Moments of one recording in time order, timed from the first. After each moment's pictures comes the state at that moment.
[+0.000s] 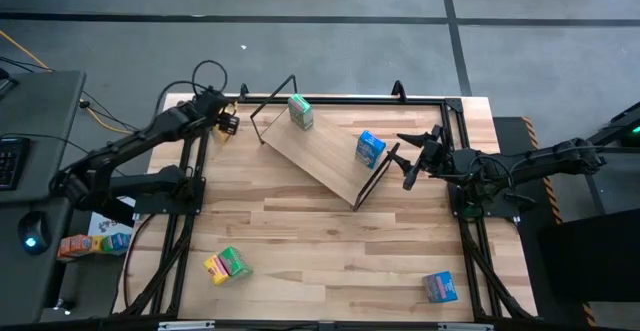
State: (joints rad) left arm 0.84 0.99 0.68 -0.70 -0.55 -0.30; right arm 0.15 0.66 0.43 0.12 0.68 -0.06
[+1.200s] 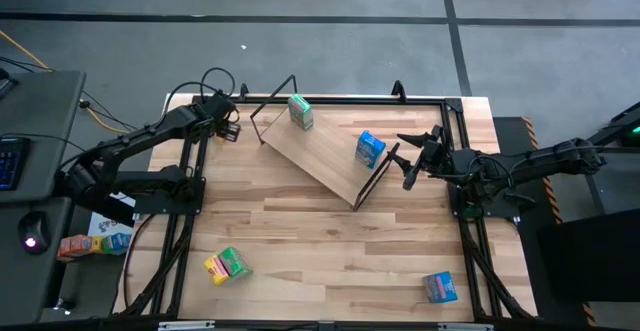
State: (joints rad) left arm 0.83 1.08 0.67 -0.77 -0.51 -0.32; right arm 0.15 0.66 0.43 0.11 0.68 -0.05
